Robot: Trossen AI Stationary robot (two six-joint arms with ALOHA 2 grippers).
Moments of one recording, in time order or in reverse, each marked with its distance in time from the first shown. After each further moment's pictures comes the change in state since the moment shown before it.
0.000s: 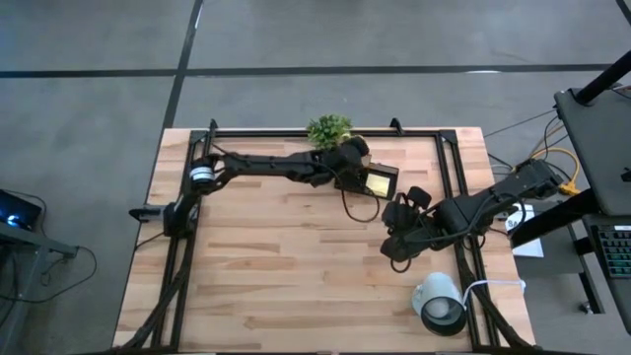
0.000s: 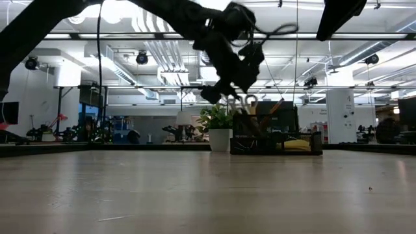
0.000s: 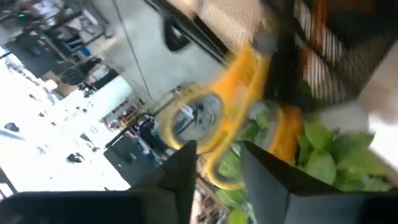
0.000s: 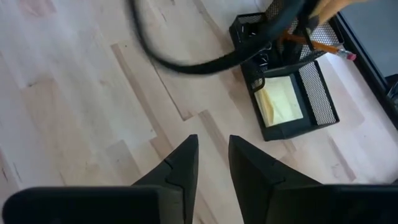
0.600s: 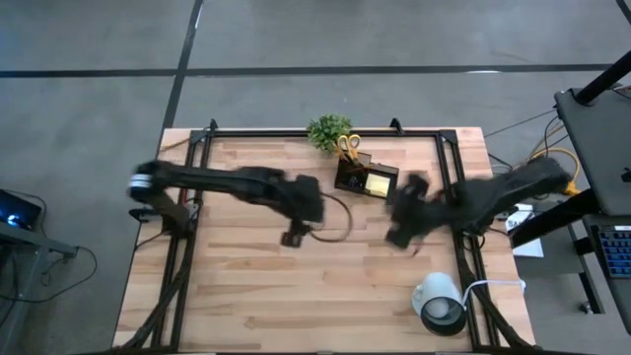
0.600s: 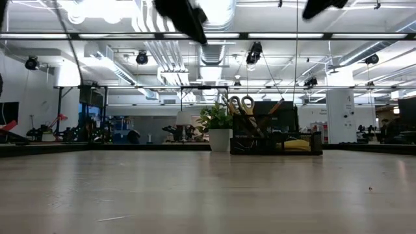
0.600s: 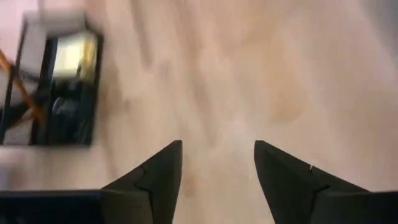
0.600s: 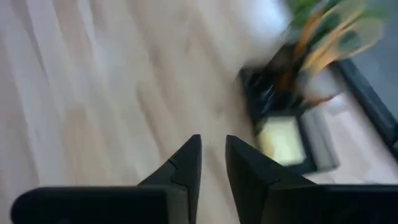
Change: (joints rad) left arm -0.245 -0.453 -0.172 -0.607 0.740 -1.478; right arm -0.071 -0.131 0.022 0.110 -0.021 -0.227
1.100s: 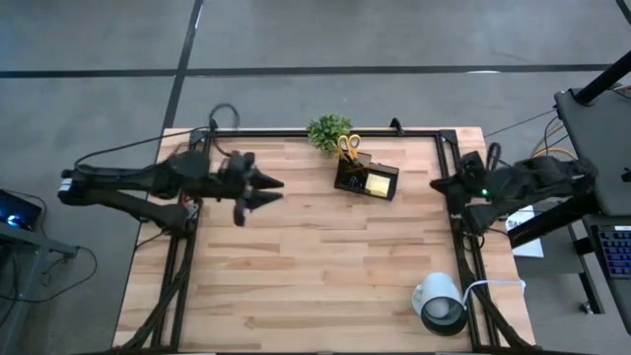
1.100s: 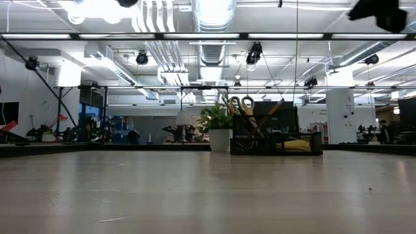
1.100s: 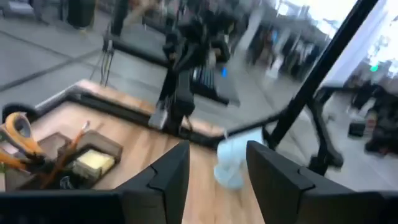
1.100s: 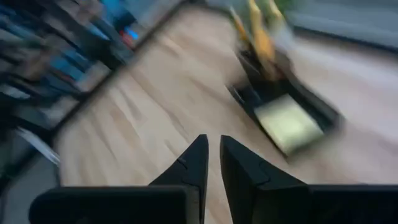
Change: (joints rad) left arm 0.005 -0.725 -0.611 0.757 -0.042 -0.599; right arm -0.067 -0.717 -0.367 0.077 0.009 0.336
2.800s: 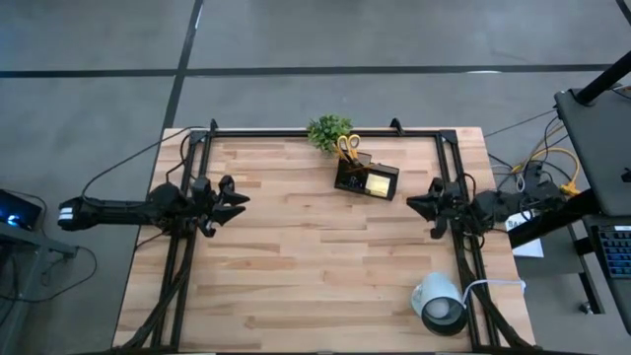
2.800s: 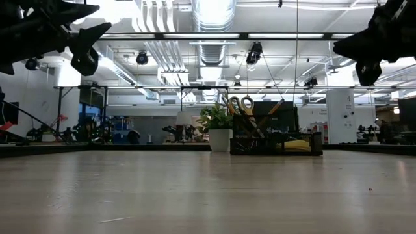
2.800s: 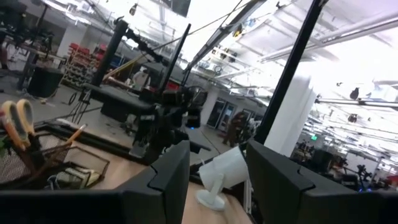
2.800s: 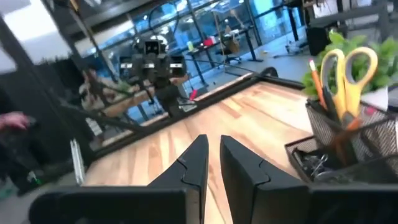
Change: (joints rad) left arm 0.106 -0.627 -0.961 0.695 0.133 -0.077; right arm -0.002 -0.559 -0.858 0.966 -0.023 -0.548
